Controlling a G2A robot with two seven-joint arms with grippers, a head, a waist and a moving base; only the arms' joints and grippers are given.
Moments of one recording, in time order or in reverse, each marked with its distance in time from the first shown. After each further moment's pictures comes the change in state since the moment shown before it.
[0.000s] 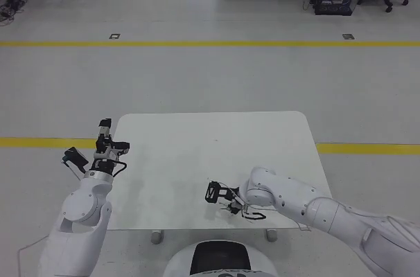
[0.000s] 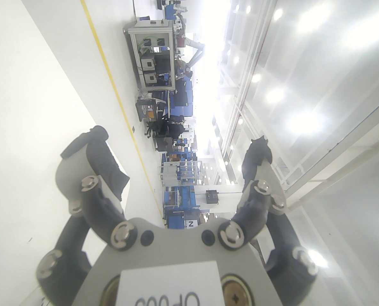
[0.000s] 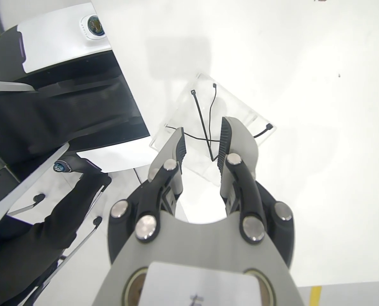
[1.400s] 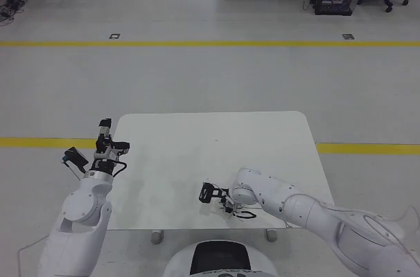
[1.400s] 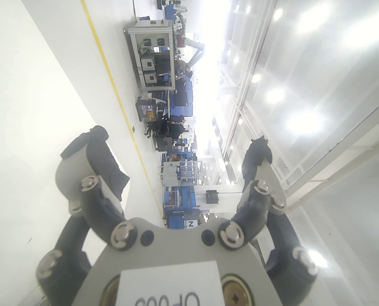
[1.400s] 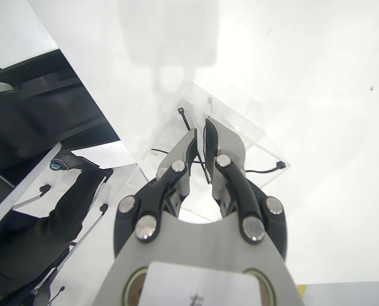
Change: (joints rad) left arm 0.000 0.000 0.000 0.000 0.000 0.000 0.000; right arm 0.016 -0.173 -0.044 0.246 -0.035 0.000 0.017
